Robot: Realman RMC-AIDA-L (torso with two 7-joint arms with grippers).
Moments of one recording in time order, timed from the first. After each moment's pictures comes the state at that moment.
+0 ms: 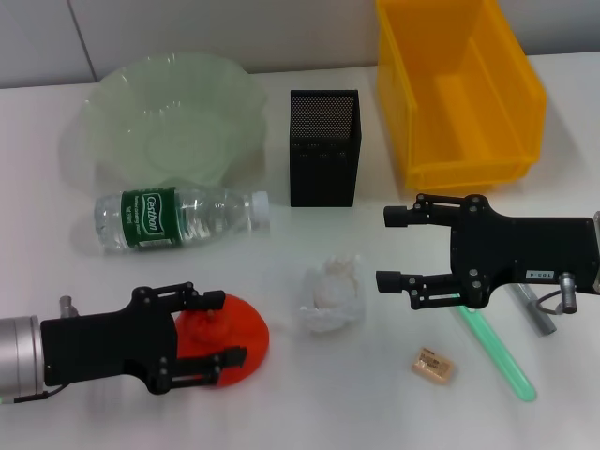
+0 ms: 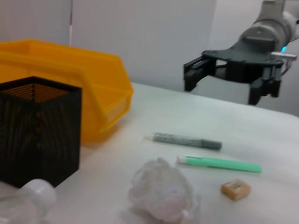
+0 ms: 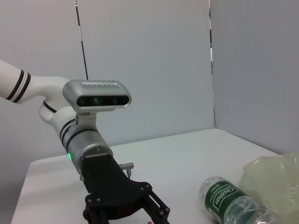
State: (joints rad) left arm -0.38 -1.99 1.31 0.54 1.55 1.44 -1.11; right arm 0.39 2.09 -0.82 -0.77 -1.84 -1.70 1.19
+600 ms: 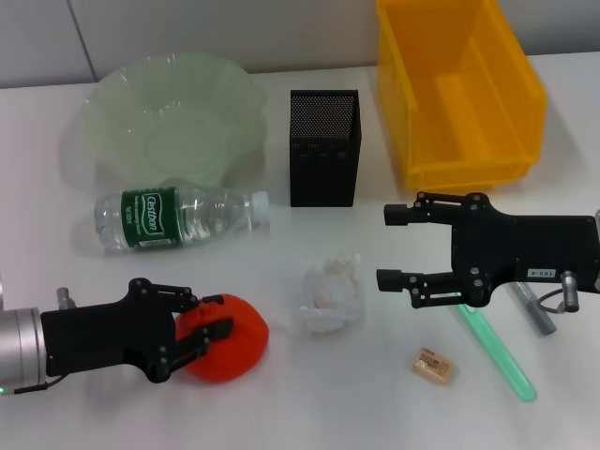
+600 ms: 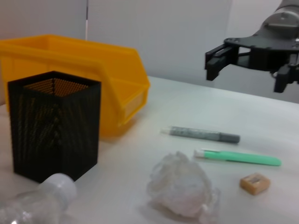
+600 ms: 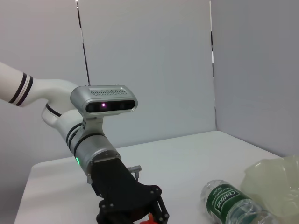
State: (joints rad) left arm -0.39 -2.00 1.31 0.55 1.56 1.39 -1.11; right arm 0.39 2.08 -0.82 -0.77 -1.83 -1.71 1.20
